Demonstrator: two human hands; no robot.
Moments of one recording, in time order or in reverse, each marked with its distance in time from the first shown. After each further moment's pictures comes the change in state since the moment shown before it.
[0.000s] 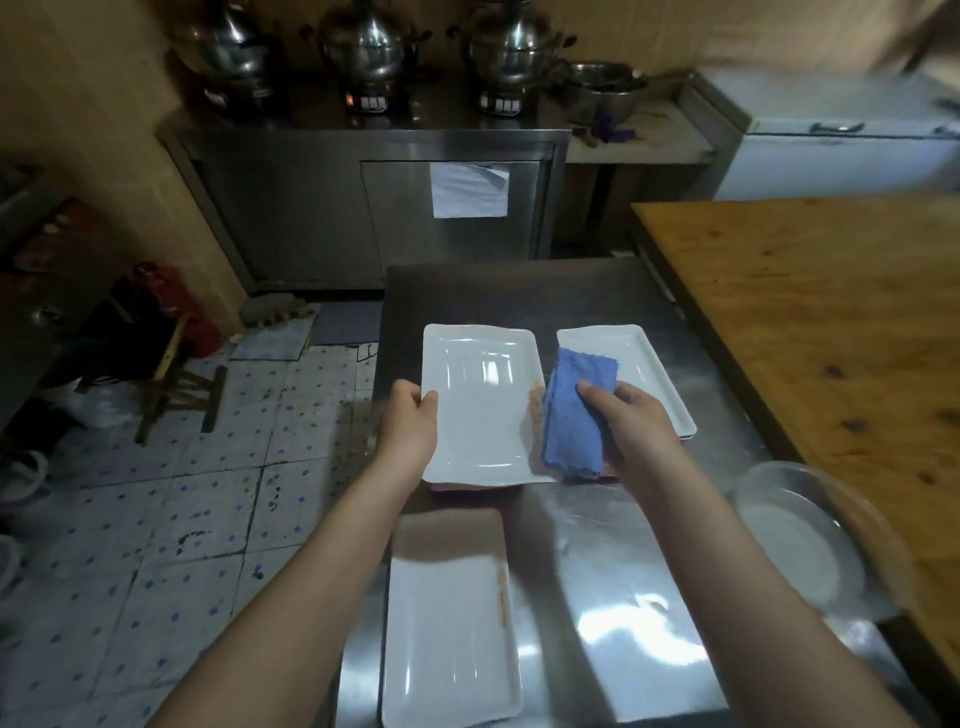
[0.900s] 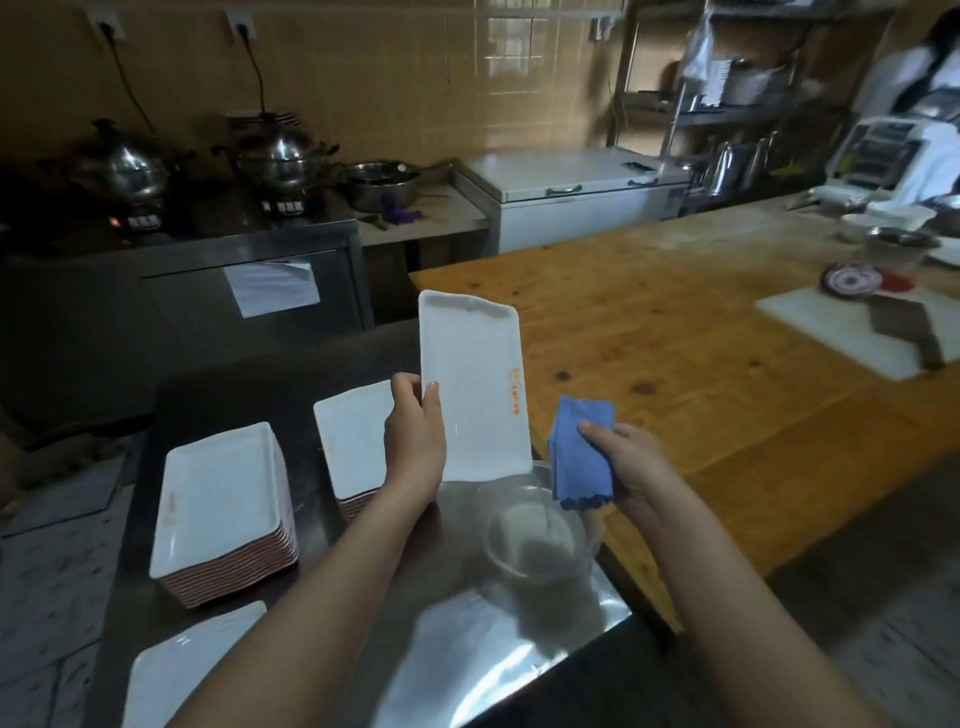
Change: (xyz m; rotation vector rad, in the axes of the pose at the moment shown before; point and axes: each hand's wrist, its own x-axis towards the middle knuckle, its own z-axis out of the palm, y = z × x) left_hand -0.152 0.157 0.204 -0.129 -0.181 0.450; right_hand -0.077 -0.025 -0.275 0.241 0.351 -0.058
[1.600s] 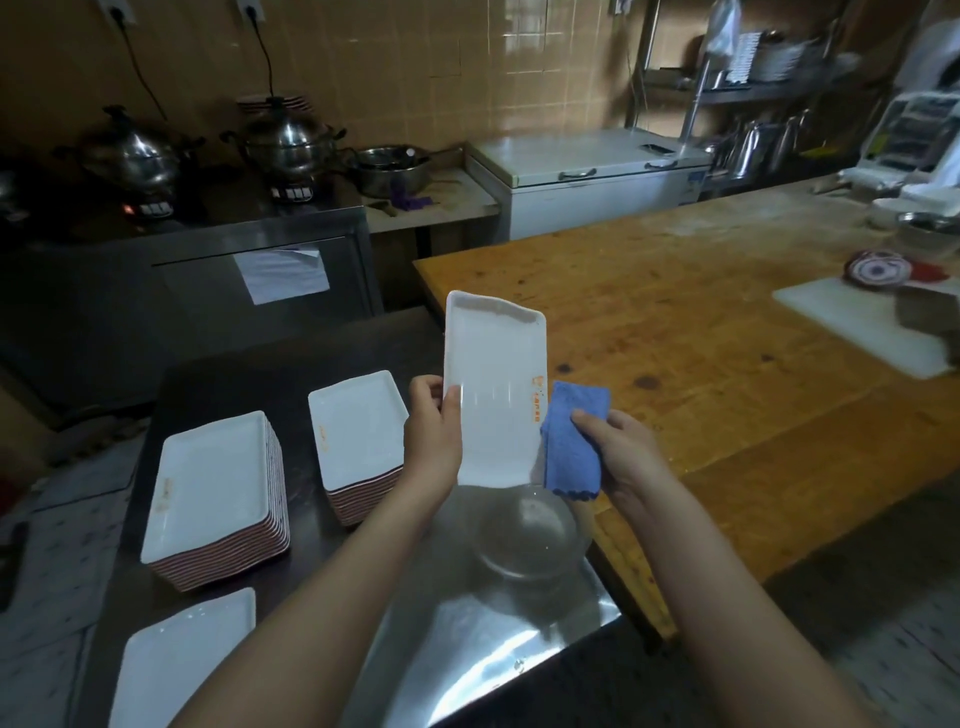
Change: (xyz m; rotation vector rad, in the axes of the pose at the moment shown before) left_hand -0.009 0.007 0.043 -0.073 -0.062 -0.027; right_hand 0.016 -0.007 -0.017 0.024 -0.028 0.004
